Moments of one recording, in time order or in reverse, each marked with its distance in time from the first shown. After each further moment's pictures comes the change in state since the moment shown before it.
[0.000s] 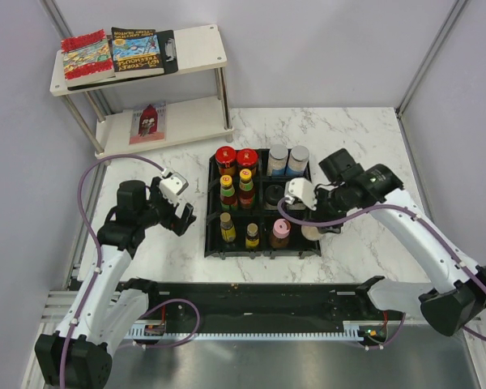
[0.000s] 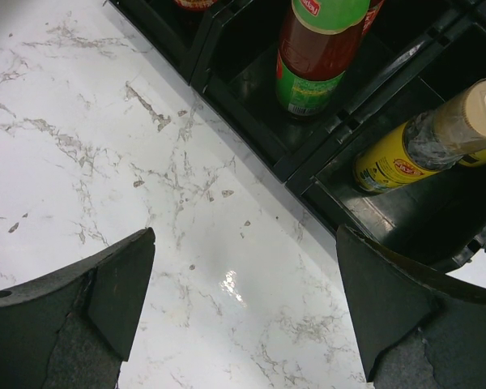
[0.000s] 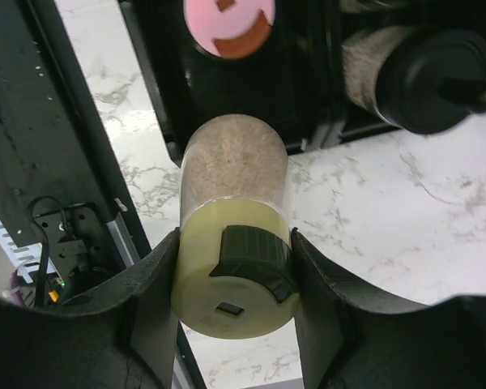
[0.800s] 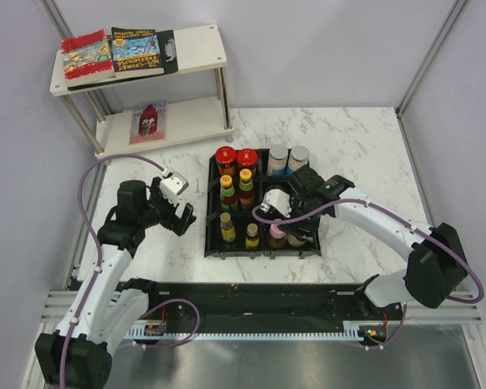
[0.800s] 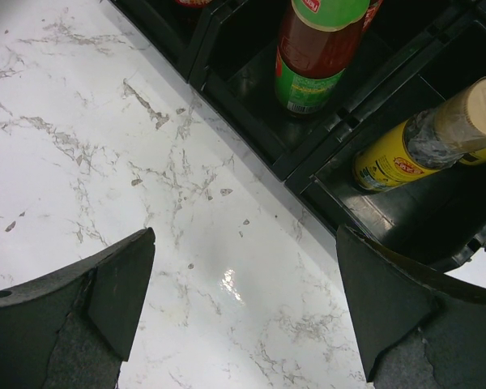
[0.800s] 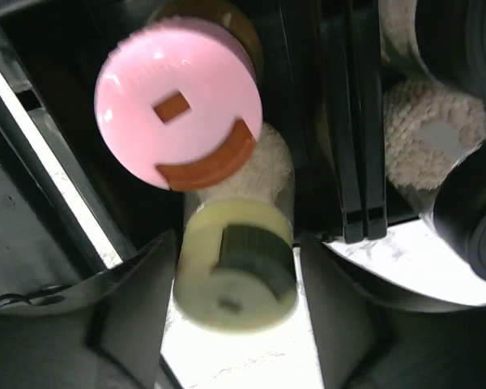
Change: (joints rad) left arm 0.000 0.005 0.000 -0.003 0.000 0.000; right arm 0.165 0.206 -0.235 0.365 0.085 0.177
